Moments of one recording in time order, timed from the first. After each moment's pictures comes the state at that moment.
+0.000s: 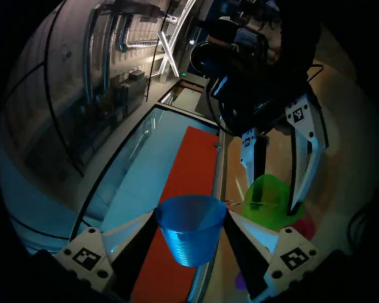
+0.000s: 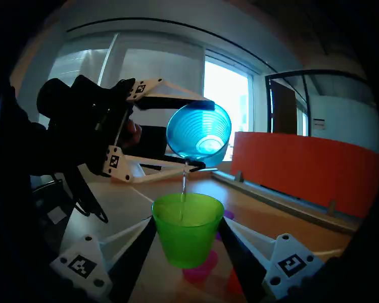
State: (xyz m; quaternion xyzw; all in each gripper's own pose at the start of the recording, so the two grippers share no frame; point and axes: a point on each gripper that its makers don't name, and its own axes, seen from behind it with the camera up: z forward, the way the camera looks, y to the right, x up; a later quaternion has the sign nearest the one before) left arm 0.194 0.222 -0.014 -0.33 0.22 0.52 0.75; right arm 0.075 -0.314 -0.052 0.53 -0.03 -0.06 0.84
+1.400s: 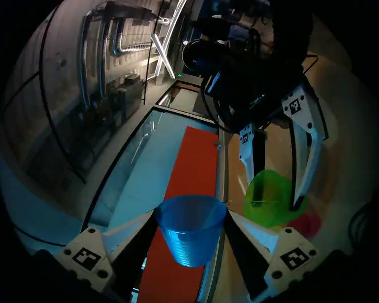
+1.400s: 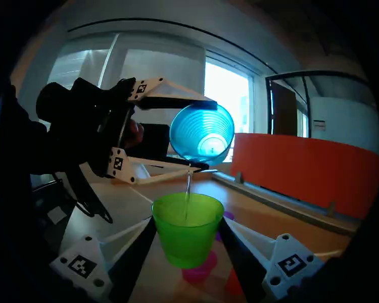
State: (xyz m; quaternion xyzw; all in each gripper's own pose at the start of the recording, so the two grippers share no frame) left arm 0.199 0.223 -0.010 -0.32 0.24 0.55 0.74; right arm 0.076 -0.314 -0.052 0.54 -0.03 -0.06 0.84
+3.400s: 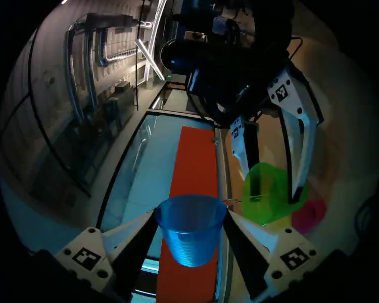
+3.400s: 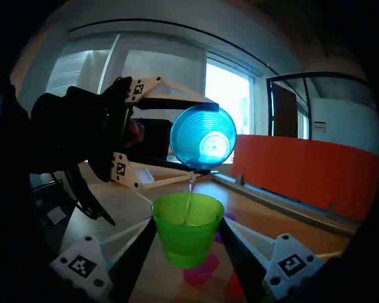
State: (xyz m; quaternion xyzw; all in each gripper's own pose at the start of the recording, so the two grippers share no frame) left arm 0.199 0.227 -0.014 -0.31 0.25 0.60 0.70; right arm 0.079 -0.316 -0.054 0.54 -0.02 -0.06 0.84
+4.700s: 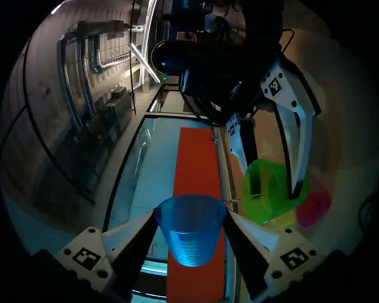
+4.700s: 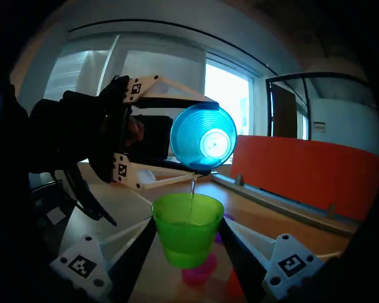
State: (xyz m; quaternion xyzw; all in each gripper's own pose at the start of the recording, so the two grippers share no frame) left arm 0.205 0.228 -0.013 -0.30 0.27 0.62 0.67; right arm 0.080 -0.318 -0.051 0.54 -0.02 -0.06 0.84
